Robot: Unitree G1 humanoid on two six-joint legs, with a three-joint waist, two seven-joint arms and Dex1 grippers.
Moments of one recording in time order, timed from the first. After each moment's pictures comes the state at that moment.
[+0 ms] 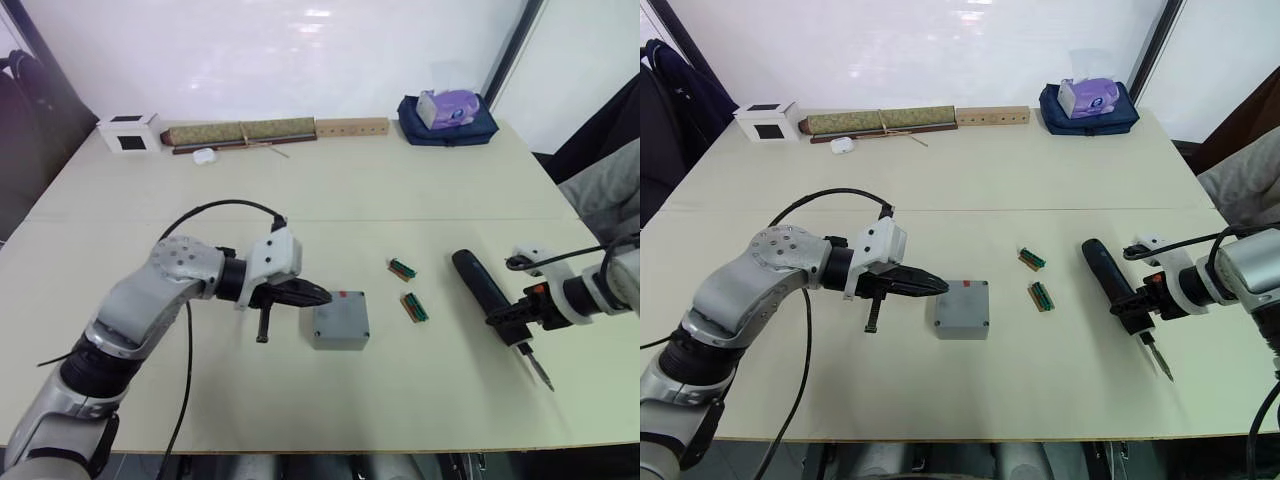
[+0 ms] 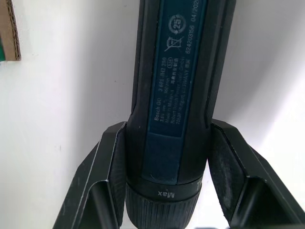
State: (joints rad) left arm -0.56 0.70 -0.25 -0.41 -0.45 0.66 -1.11; right arm -0.59 -1.20 0.29 0.16 0.53 1.35 0.97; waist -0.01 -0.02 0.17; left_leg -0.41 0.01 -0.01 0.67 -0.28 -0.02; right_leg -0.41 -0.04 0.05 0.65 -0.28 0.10
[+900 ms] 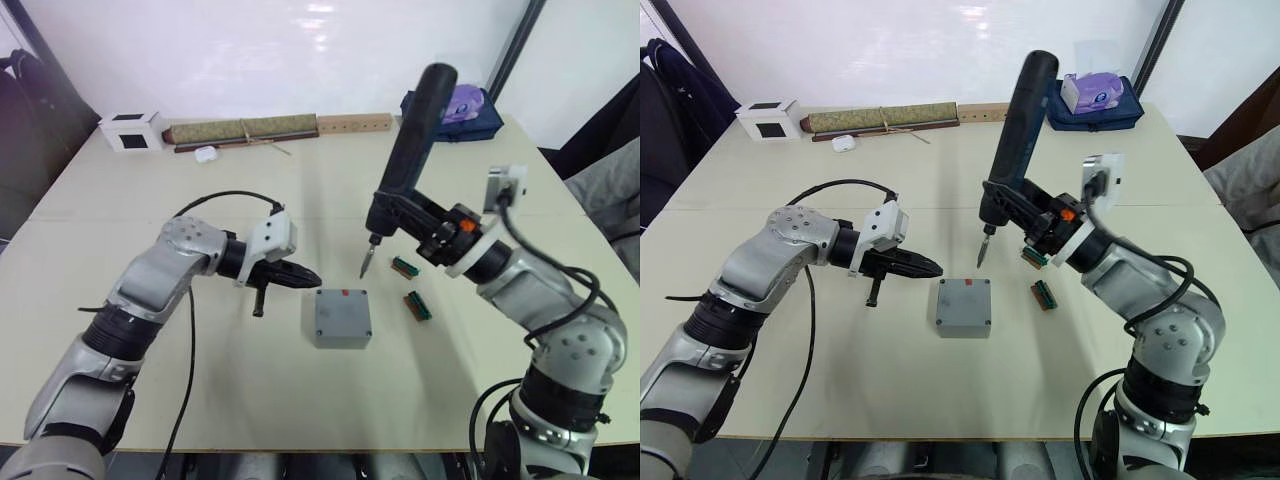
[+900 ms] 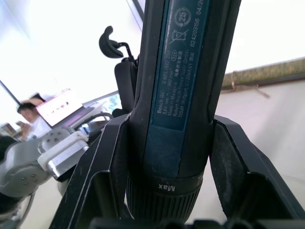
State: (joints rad) left arm -0.69 0.65 -0.31 -0.08 -0.34 0.52 -1.26; right arm -0.38 -0.28 -0.32 -0.59 0.97 0.97 0.33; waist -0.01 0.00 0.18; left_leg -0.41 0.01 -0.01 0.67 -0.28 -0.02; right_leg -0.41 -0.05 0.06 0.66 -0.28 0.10
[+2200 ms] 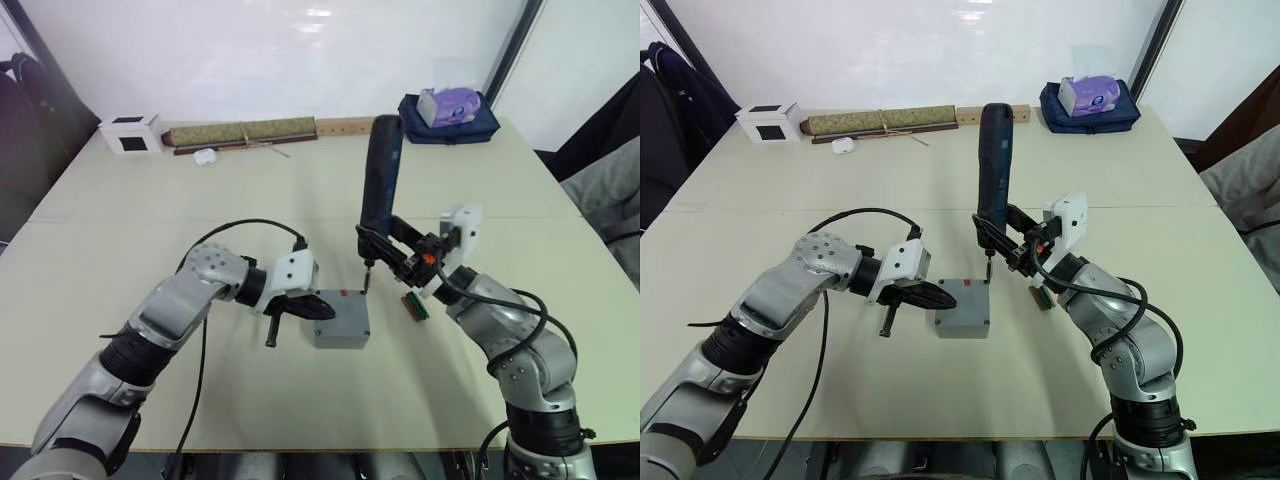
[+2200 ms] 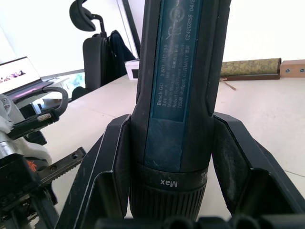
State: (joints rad) left arm -0.60 0.62 -0.40 -0.19 -0.25 0.50 -1.24; right arm -0.25 -0.34 -0.06 -0.43 0.63 0.57 0.43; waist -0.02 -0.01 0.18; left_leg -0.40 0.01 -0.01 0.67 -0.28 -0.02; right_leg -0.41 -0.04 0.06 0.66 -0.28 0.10
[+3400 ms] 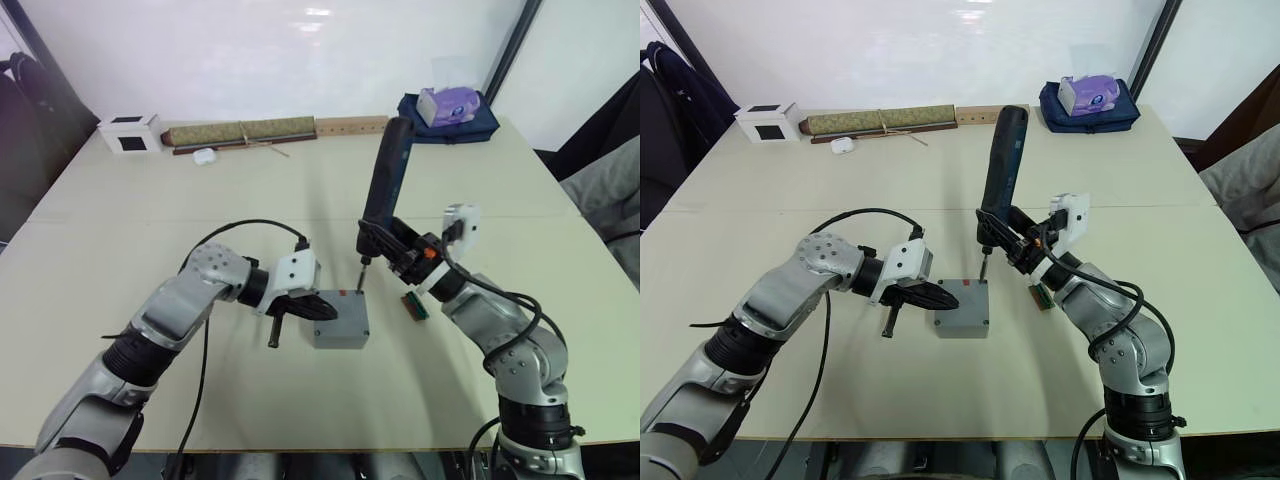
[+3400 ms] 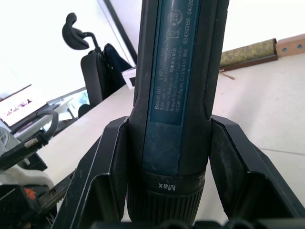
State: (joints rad) left arm -0.60 0.61 -0.40 -0.19 -0.25 0.52 -1.23; right arm -0.28 -0.29 -0.11 -0.41 0.78 0.64 0.39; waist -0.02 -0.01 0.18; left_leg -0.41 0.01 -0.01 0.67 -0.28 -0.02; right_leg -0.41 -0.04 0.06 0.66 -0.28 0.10
